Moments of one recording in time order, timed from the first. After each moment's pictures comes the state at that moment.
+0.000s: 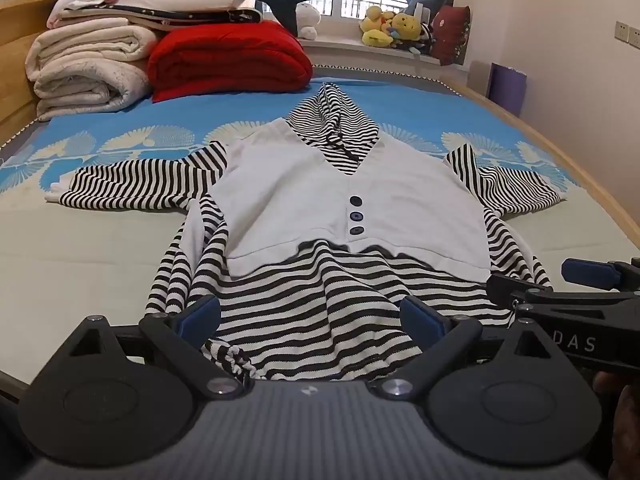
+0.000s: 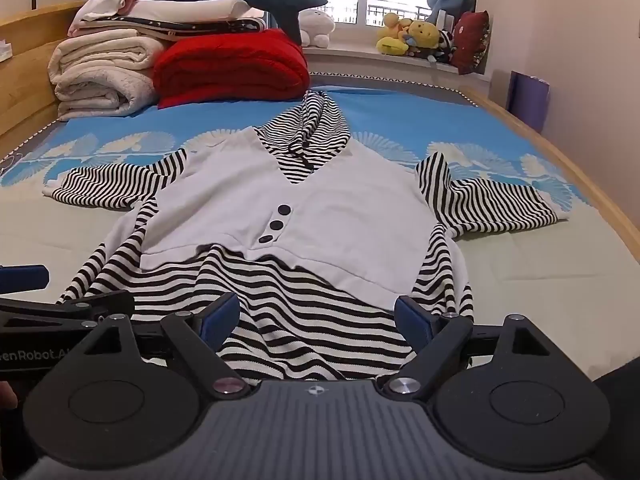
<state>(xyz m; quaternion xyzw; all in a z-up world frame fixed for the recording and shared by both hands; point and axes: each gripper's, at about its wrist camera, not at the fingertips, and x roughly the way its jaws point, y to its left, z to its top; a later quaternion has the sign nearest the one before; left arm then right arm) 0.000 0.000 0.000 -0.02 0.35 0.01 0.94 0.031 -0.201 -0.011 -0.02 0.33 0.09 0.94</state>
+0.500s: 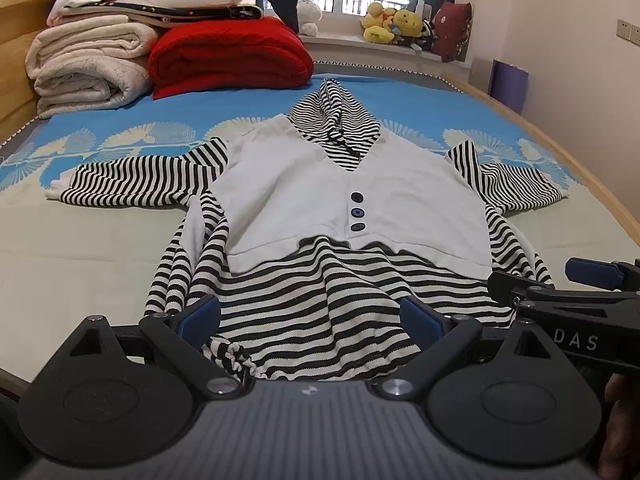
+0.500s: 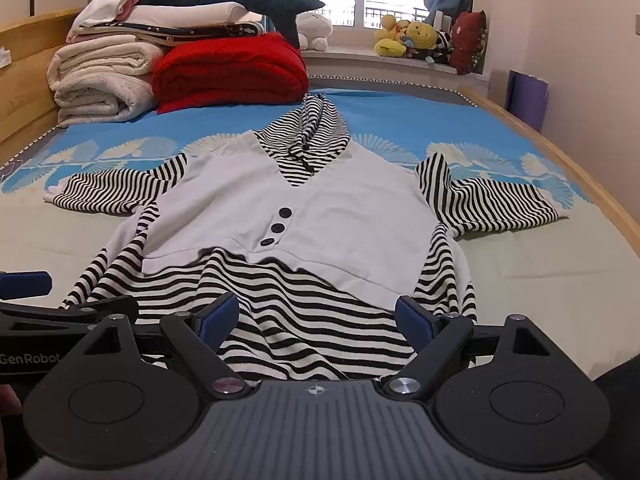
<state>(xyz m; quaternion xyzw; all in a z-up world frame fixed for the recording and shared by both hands) 0.003 0.001 -0.005 -0.02 0.36 0.01 0.93 0.030 -0.203 -0.012 -0.02 0.33 0.08 0.94</state>
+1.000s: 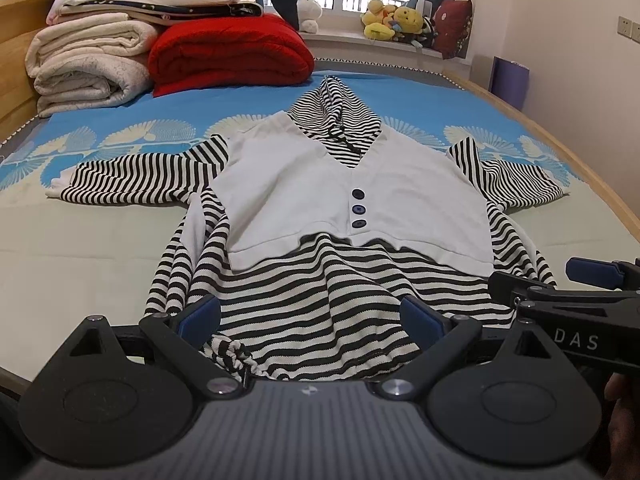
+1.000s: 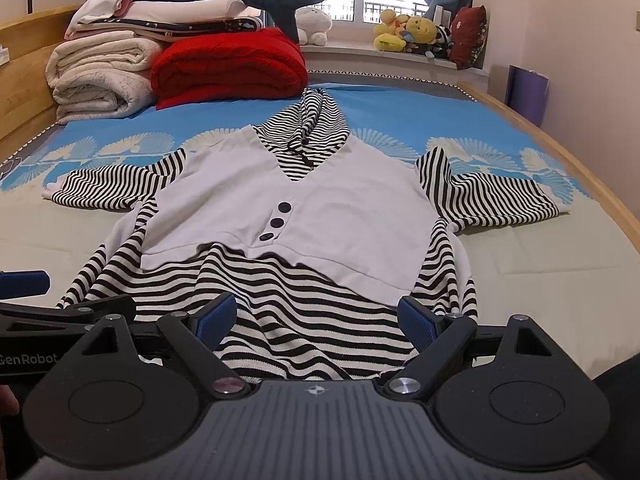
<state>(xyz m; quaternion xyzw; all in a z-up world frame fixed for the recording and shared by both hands) 0.002 0.001 -0.004 -0.02 0.36 0.01 0.93 0.032 -0.201 -0.013 -0.02 0.34 0.08 0.94</state>
